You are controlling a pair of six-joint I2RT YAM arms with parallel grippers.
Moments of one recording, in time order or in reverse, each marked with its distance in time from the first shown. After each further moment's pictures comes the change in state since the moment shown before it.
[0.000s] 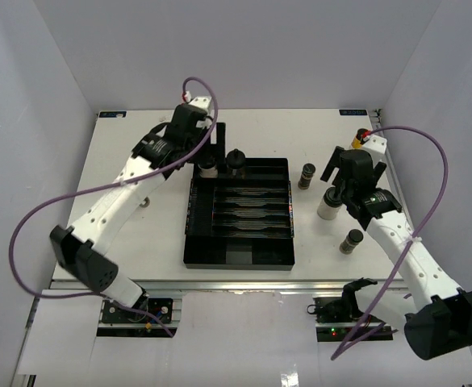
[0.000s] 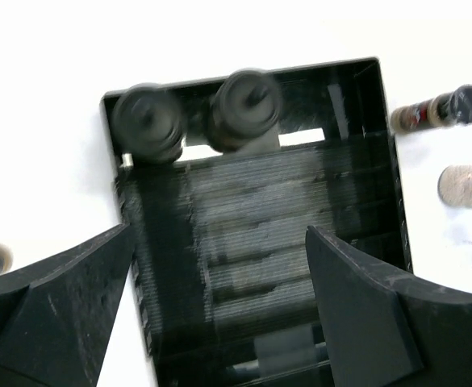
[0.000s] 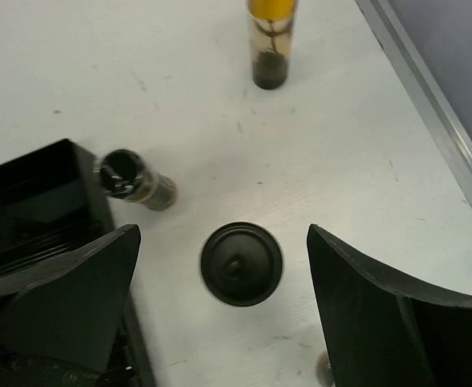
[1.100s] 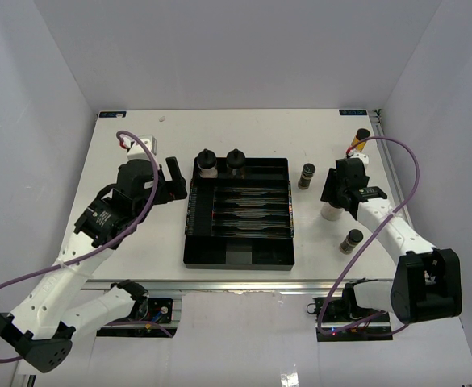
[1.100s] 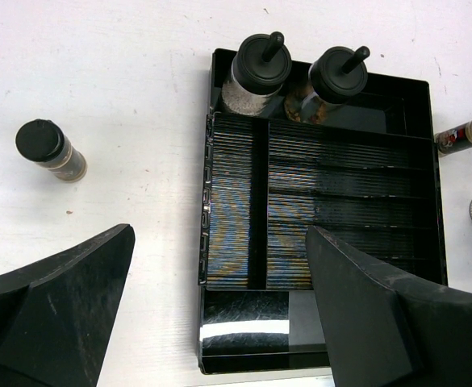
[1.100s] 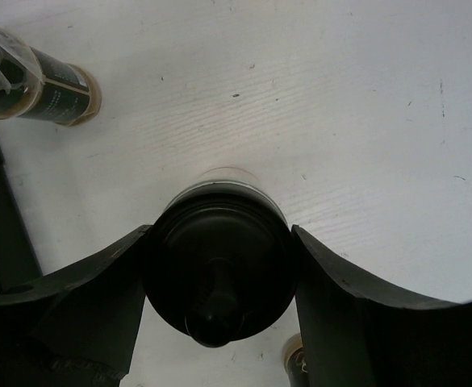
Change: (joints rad) left arm 0.000 -0.561 -0.471 0.068 -0.188 -0.117; right arm -0.101 0.202 -0.107 0.036 -0.199 -0.094
